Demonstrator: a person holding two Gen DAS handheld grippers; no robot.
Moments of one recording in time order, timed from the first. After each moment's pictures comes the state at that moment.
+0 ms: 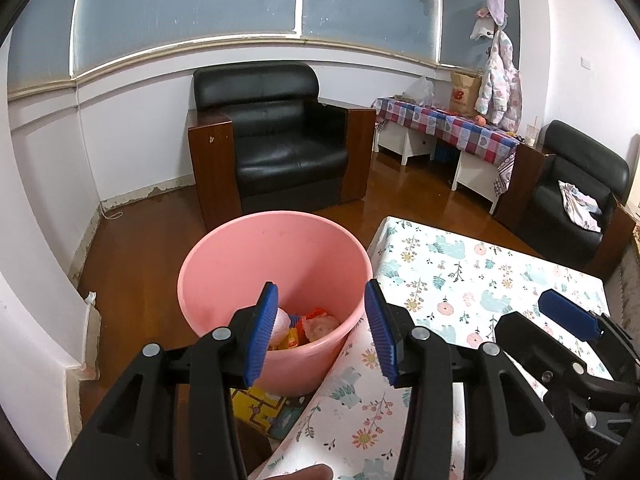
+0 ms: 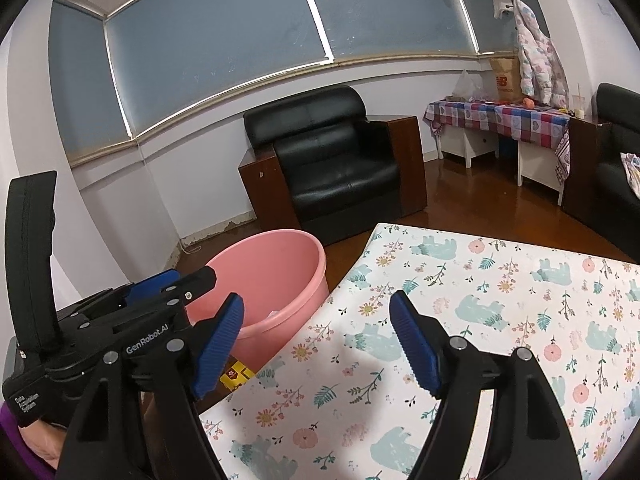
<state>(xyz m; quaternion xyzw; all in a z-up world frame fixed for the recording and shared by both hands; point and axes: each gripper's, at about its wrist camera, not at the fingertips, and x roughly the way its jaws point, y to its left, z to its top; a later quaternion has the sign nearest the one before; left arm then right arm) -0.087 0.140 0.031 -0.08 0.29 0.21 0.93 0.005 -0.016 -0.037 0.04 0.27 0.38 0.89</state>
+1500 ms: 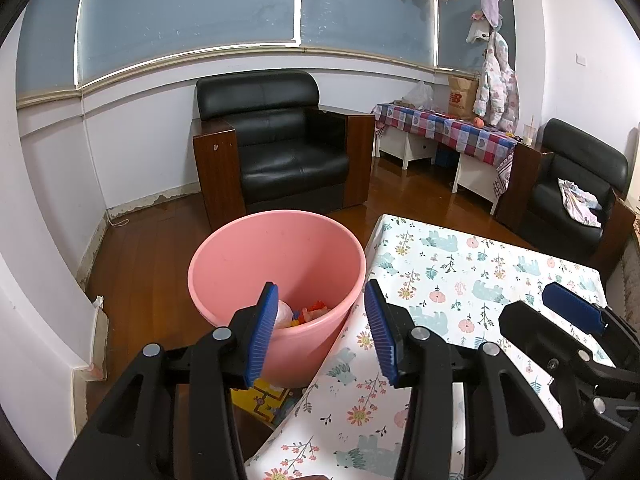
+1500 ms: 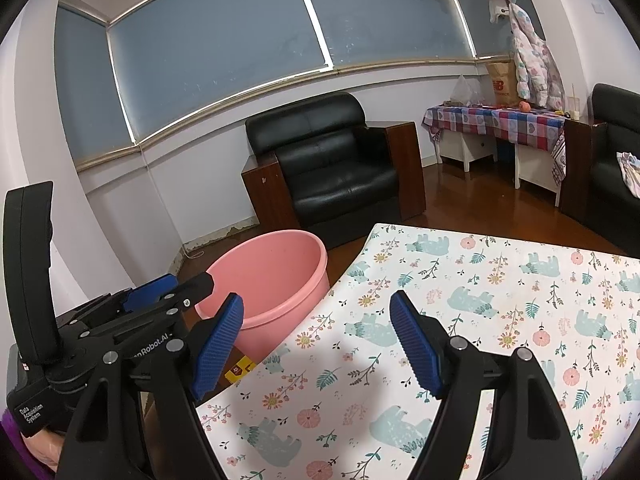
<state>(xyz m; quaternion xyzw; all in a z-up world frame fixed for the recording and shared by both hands) -0.105 0.120 0.037 -0.07 0.28 0.22 0.93 -0.015 -0.032 -0.030 0.05 0.26 0.38 0.89</state>
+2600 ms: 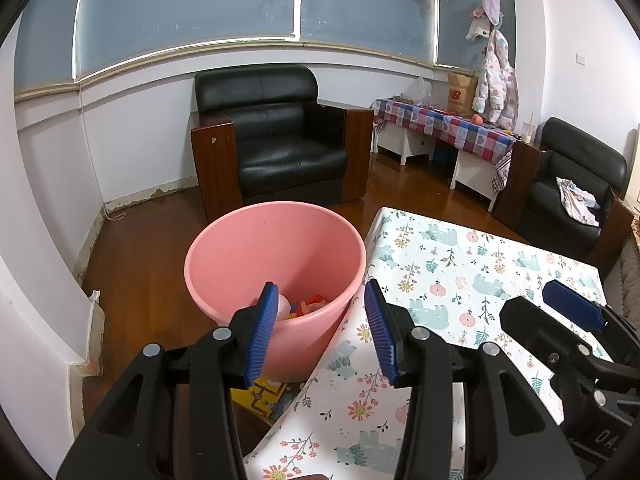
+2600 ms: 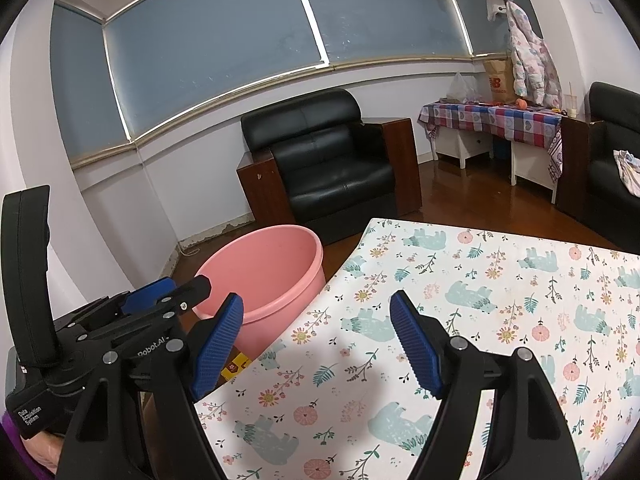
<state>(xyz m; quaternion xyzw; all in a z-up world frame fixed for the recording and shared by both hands) -0.110 0.118 0.034 -0.07 0.28 0.21 0.93 -0.011 -0.039 -0.031 0.05 0.26 0.37 0.89</state>
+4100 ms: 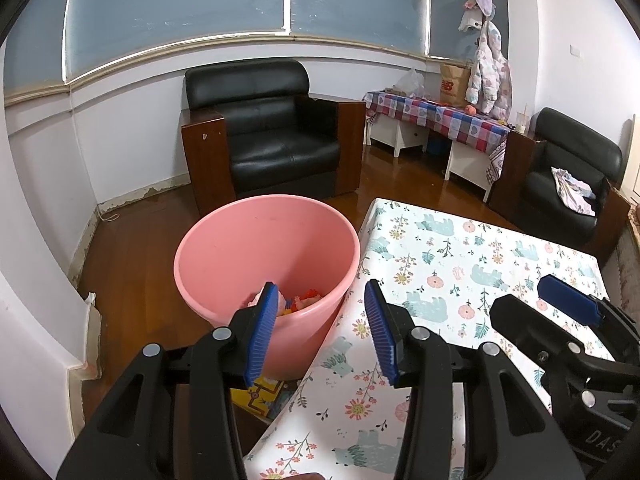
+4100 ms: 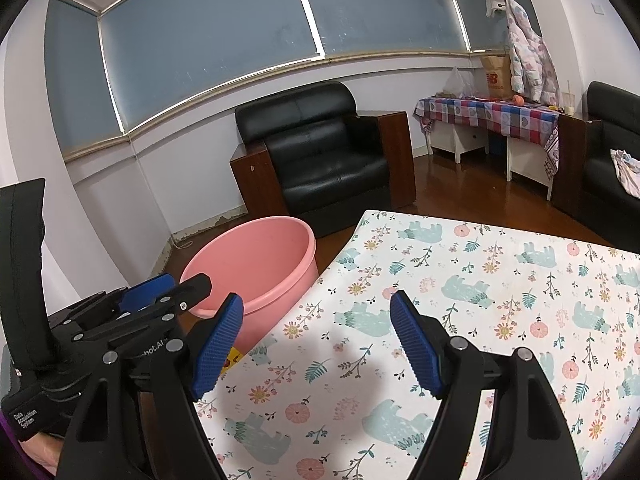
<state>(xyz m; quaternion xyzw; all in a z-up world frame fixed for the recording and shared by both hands) -0.104 0.120 0.014 -0.06 0.30 0.20 0.93 -0.007 -0.045 -0.043 0.04 0.27 0.36 0.89</state>
